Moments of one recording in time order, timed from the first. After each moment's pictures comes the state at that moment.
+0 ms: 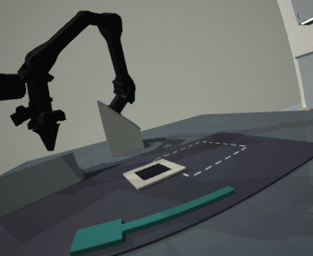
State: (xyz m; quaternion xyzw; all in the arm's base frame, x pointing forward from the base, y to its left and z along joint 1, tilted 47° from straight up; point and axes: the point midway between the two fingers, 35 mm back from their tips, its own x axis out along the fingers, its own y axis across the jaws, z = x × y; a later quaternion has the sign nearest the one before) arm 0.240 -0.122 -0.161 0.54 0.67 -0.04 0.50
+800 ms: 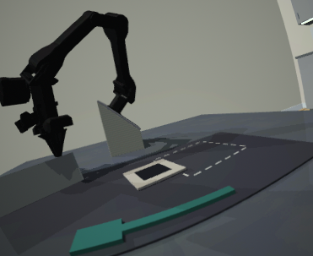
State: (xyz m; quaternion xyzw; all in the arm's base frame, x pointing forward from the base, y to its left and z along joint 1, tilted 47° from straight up) arm 0.261 -0.092 -0.156 0.55 0.68 -0.04 0.48
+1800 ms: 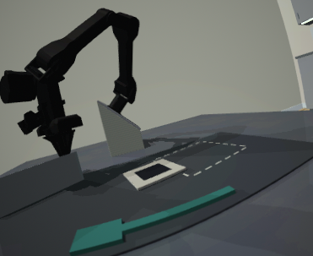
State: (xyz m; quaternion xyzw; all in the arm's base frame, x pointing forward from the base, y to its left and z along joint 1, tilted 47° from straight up) arm 0.302 -0.065 -0.136 0.55 0.68 -0.04 0.48
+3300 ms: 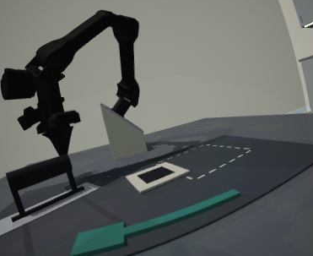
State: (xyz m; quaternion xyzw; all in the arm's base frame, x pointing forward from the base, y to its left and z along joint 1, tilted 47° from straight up) arm 0.292 -0.084 -0.133 0.56 0.68 -0.03 0.48
